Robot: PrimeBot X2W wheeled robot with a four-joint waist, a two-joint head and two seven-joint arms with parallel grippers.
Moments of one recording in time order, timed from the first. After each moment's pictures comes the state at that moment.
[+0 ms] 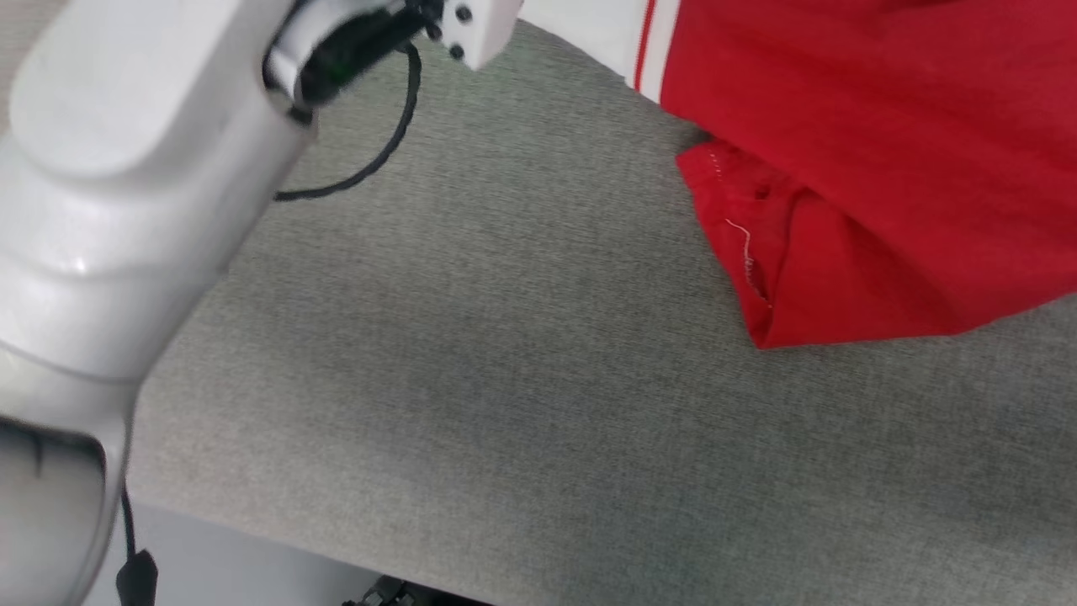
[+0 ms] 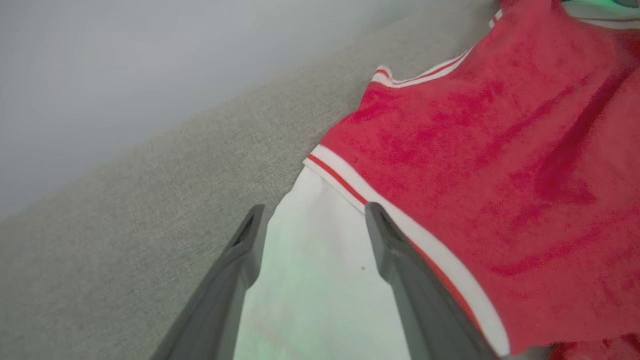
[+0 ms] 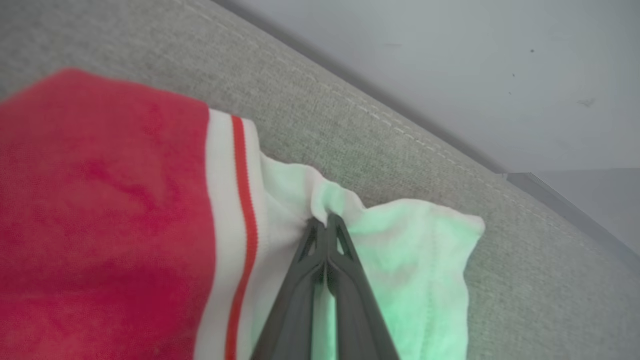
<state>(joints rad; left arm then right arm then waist) -1.39 0.36 -0.80 0.37 -0.82 -0.13 0.41 -1.55 -0.81 0.73 0.75 0.61 0.13 0.86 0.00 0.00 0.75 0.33</state>
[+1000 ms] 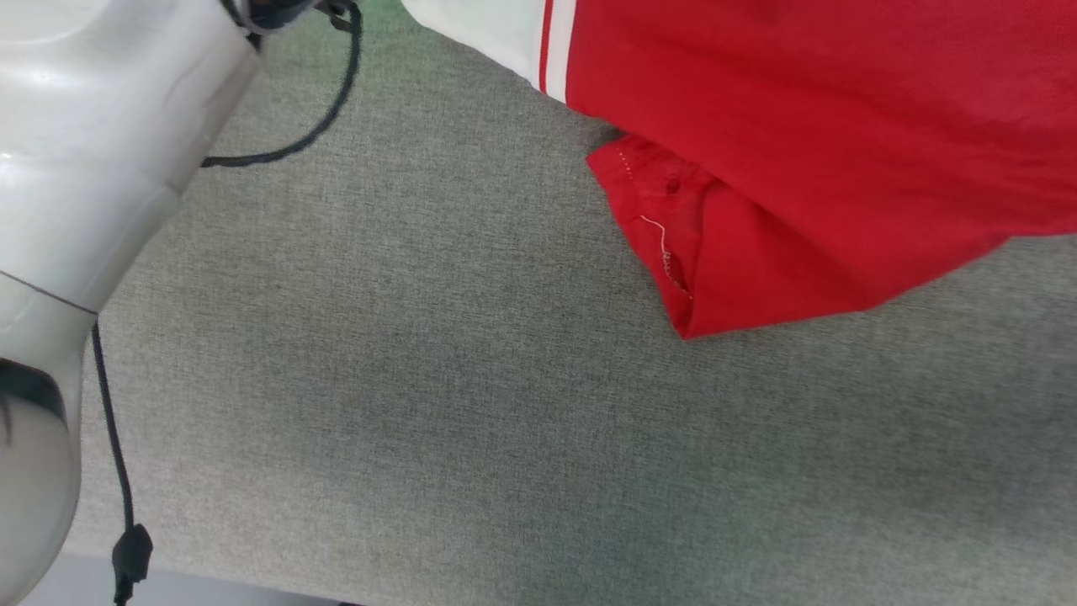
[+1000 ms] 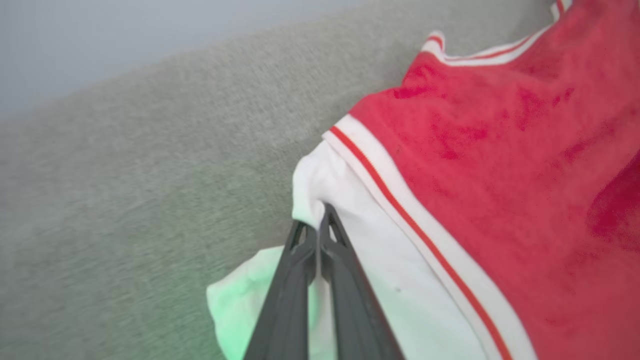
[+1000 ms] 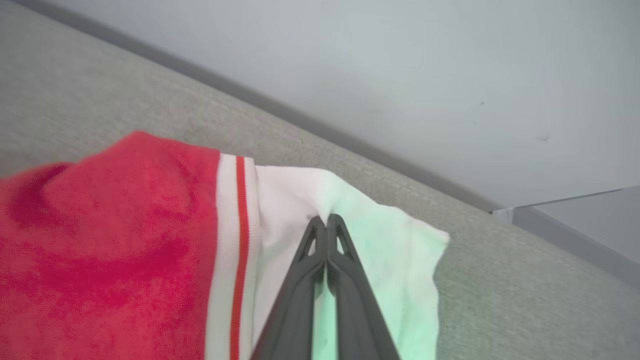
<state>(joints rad) -1.59 0.37 -1.07 0.74 -1.18 -0.13 0.45 -1.61 -0.73 0.81 0.80 0.76 0.13 0.59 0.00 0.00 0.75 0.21</state>
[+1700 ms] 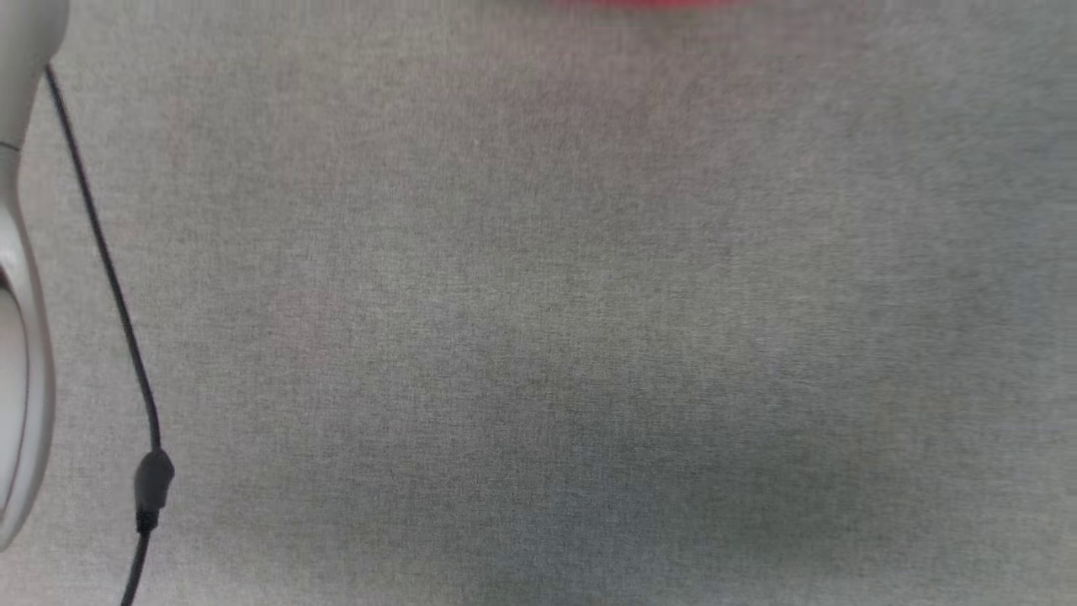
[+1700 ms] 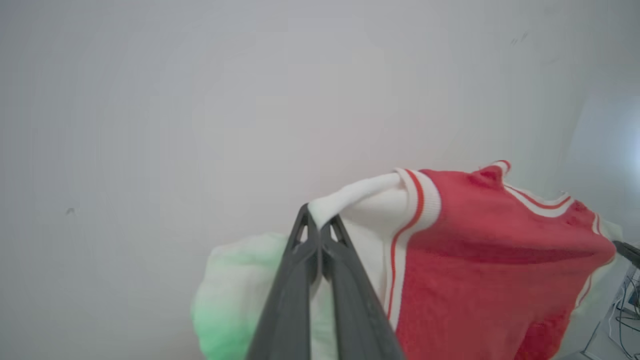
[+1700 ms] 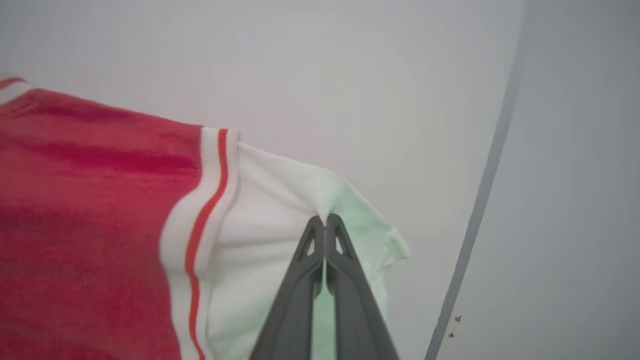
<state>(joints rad) -1.86 0.26 -0.83 1.09 -1.17 -0.11 -0.26 -1.86 -0.58 0.54 1.21 0.65 0.13 -0.15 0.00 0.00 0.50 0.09</state>
